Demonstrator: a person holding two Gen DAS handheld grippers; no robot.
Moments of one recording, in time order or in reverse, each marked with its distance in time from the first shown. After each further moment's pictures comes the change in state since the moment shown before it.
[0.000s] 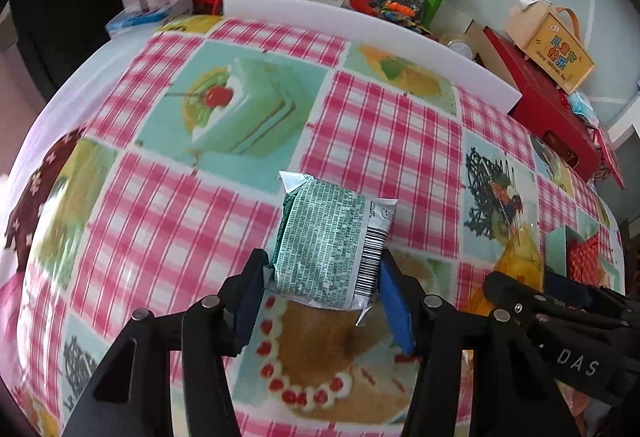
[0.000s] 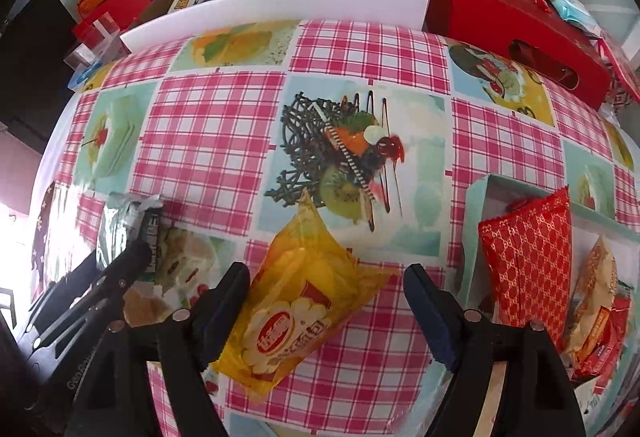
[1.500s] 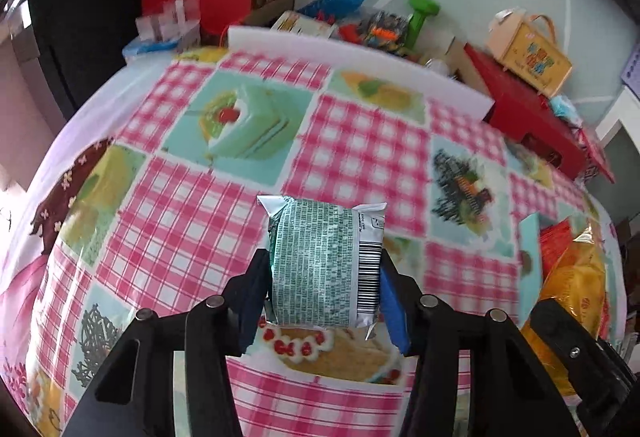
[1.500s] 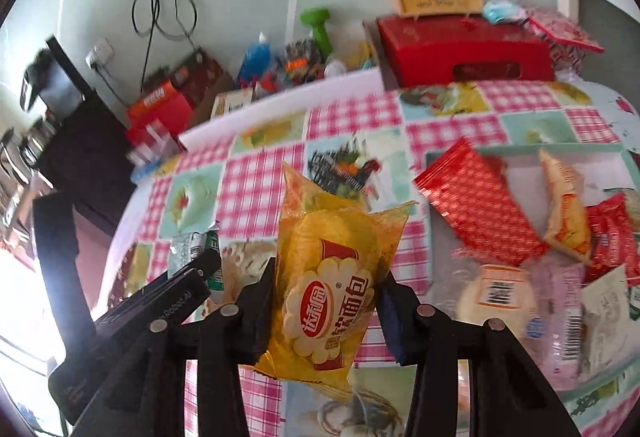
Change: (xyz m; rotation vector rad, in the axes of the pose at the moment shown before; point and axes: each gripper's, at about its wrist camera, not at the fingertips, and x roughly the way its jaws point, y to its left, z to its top) left arm -0.052 -0.022 -0.025 0.035 -0.119 0.002; right arm -0.111 -0.033 -0.100 0.225 -0.367 0.192
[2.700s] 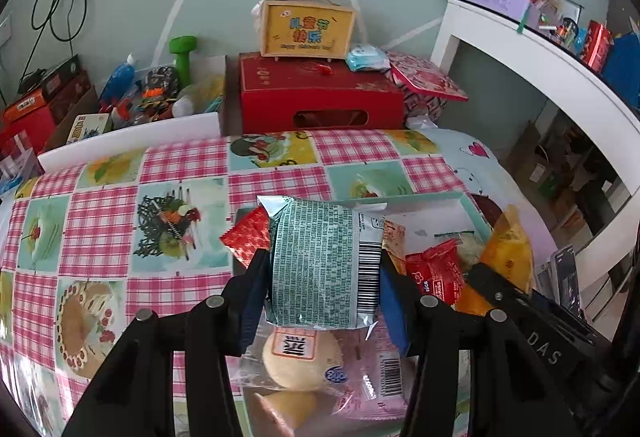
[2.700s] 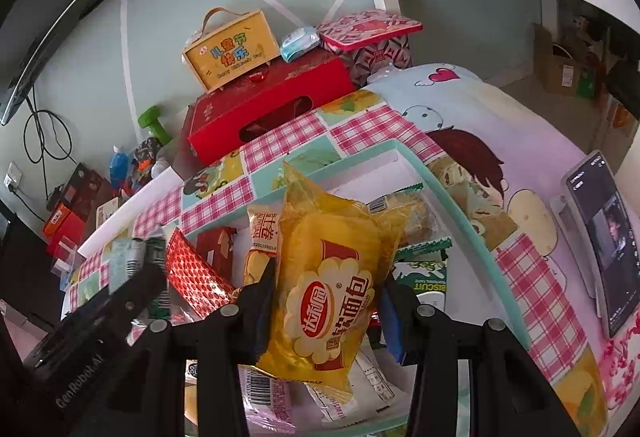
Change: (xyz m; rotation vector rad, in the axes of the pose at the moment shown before) left arm -0.056 -0.234 -0.041 0.416 -0.068 -0.305; right arm -0.073 -0.203 0.003 0.312 -0.158 -0.270
